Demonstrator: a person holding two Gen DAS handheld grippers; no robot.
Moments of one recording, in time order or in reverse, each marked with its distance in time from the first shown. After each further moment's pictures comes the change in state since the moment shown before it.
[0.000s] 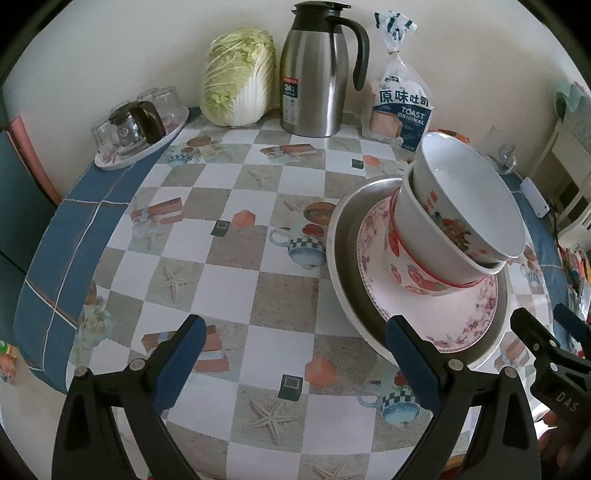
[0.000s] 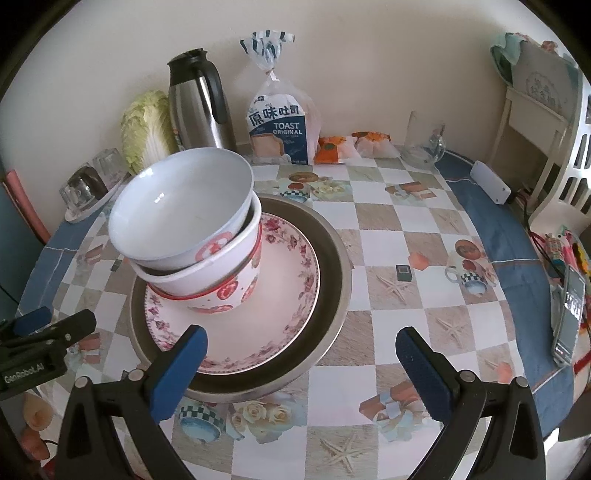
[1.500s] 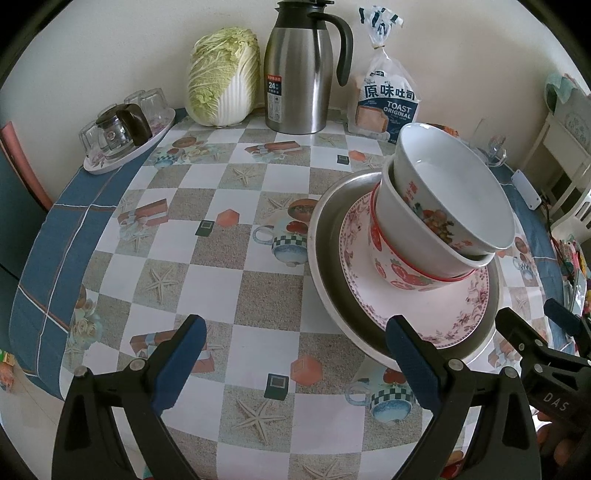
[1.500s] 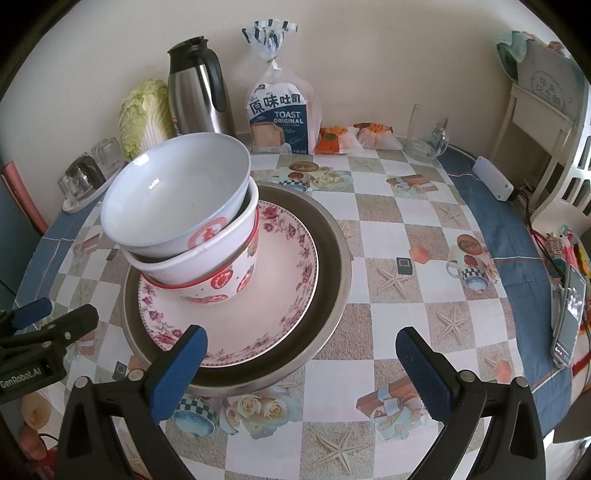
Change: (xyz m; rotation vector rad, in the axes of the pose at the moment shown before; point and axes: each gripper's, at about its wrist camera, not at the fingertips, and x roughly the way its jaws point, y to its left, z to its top) left arm 0.002 -0.009 -0.001 0.022 0.009 -0.031; right arm 0.006 -0.001 -0.002 -0.014 0.028 -0.003
